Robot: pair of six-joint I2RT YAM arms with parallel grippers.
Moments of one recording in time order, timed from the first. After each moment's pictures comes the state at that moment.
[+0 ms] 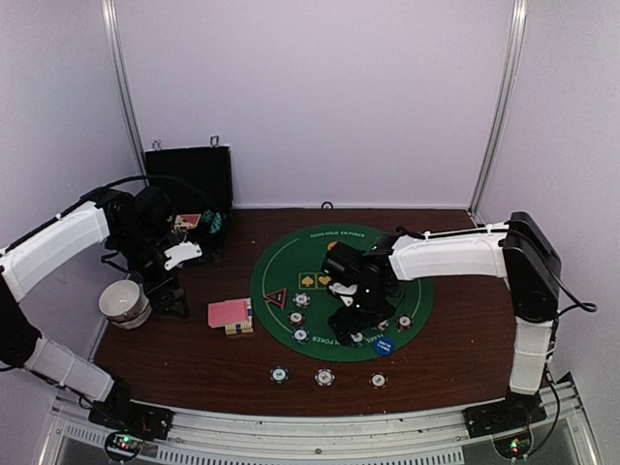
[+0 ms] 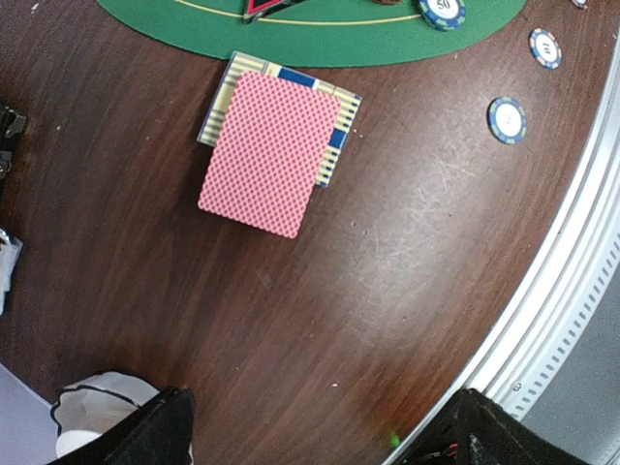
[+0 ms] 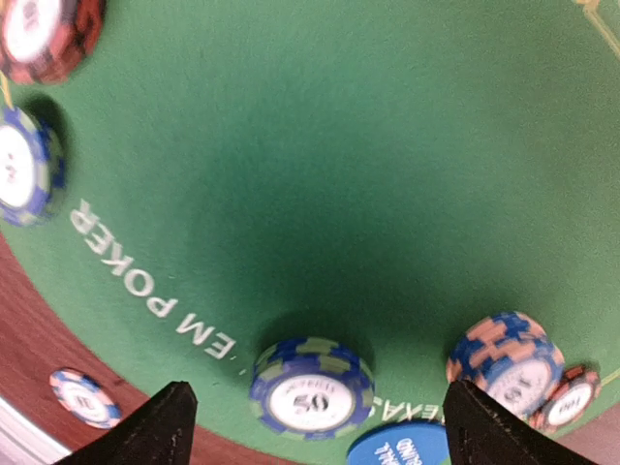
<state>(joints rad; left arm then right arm) -0.37 1.34 1.22 -1.28 0.23 0.63 0.93 1.97 1.41 -0.88 0.02 0.34</state>
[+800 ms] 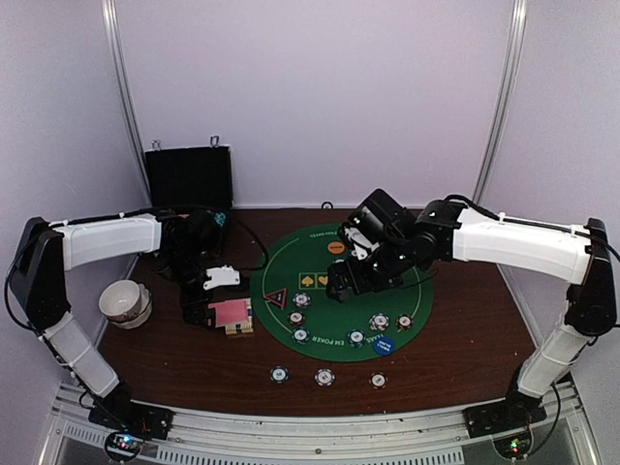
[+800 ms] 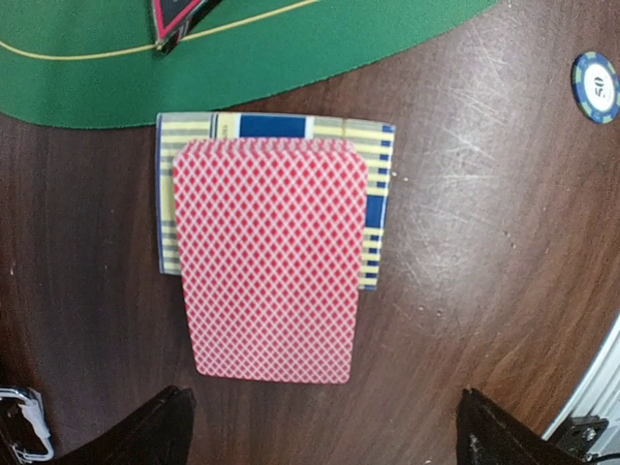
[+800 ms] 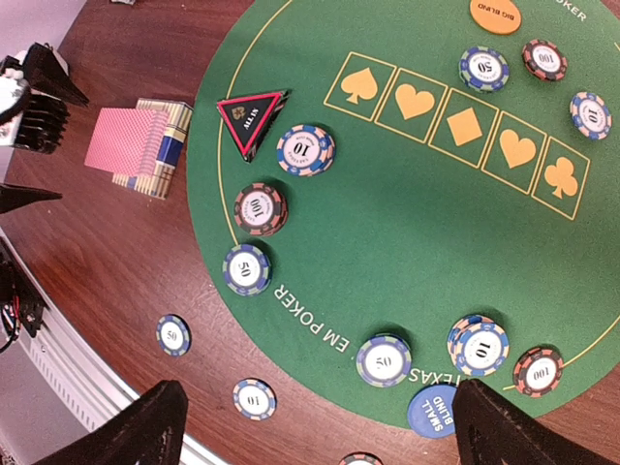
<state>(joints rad) -0.51 1.62 1.16 -0.99 0.12 0.80 0.93 1.64 1.41 -0.78 0.02 0.52</state>
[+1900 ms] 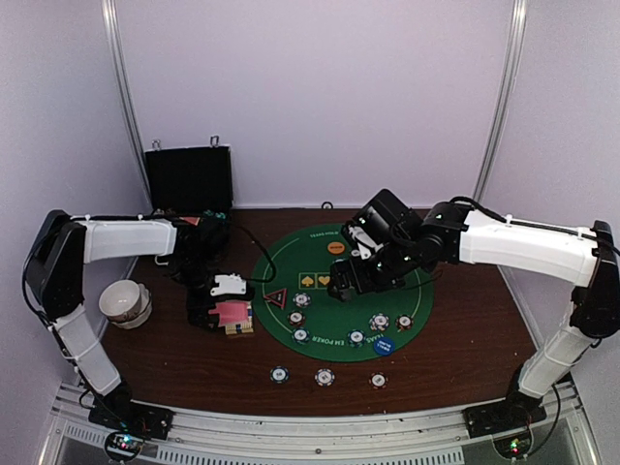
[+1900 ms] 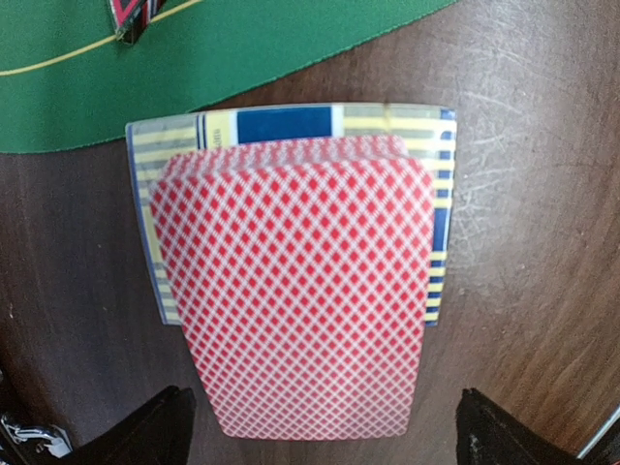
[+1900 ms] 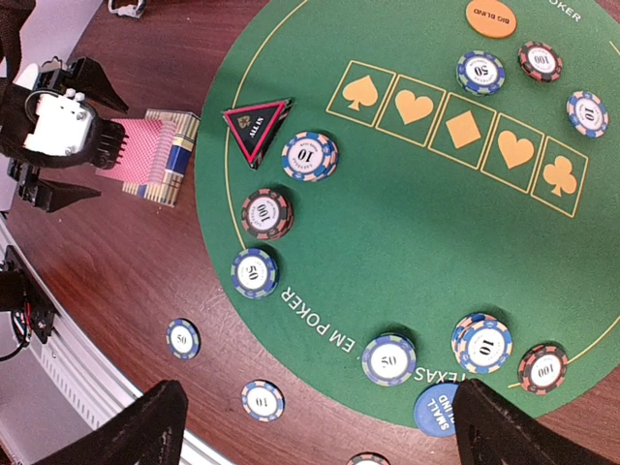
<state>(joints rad) -0.53 1.73 1.16 -0.91 0.04 0.90 0.93 1.59 1.37 -0.74 0.02 0.55</state>
